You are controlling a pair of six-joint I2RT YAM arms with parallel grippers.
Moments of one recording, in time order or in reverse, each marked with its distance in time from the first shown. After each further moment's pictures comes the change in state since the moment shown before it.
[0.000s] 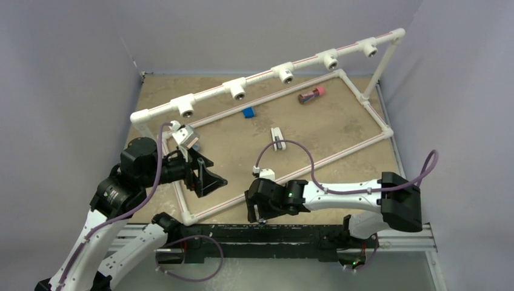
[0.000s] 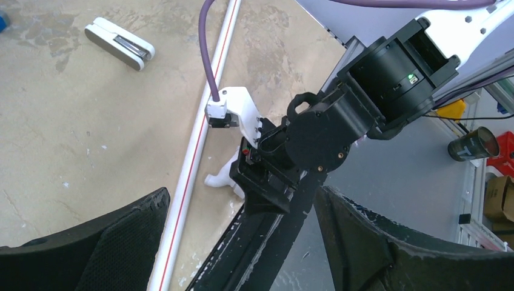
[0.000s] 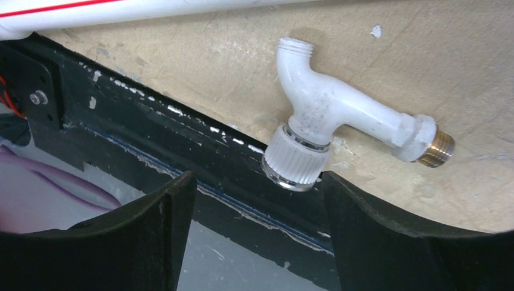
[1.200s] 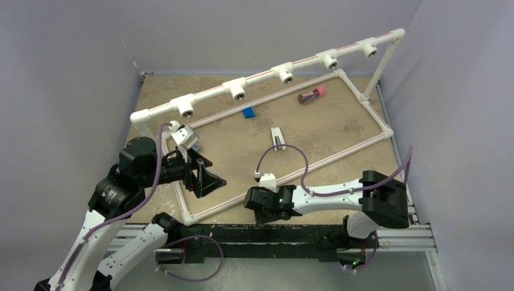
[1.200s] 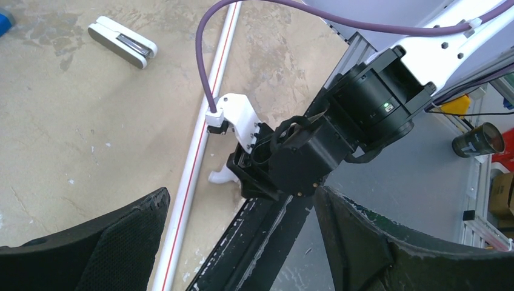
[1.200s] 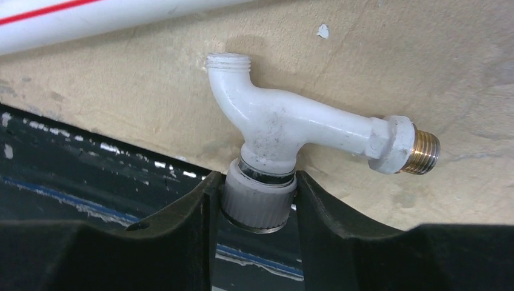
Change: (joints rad) left arm 0.000 0.003 0.021 -0.036 -0.005 0.024; right arm 0.052 0.148 0.010 -0.016 0.137 0.108
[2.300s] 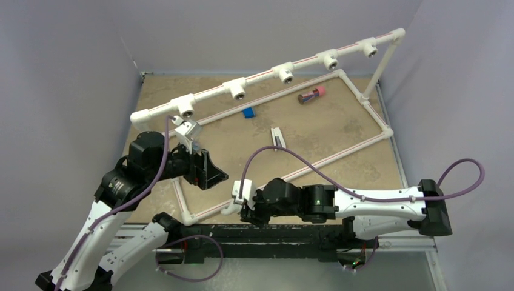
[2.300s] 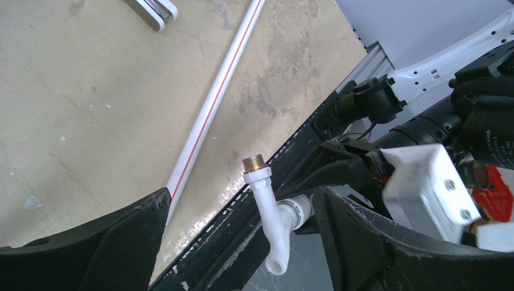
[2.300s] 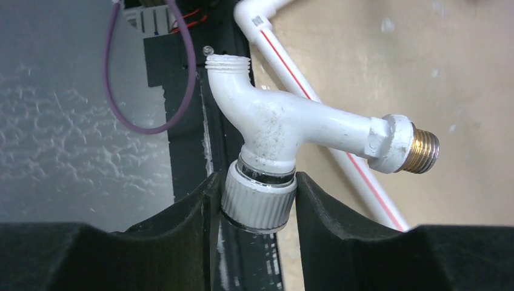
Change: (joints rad) left arm 0.000 0.070 0.019 -0.049 -0.100 -0.126; right arm 0.083 -0.393 0.019 0.275 -0.223 -1.022
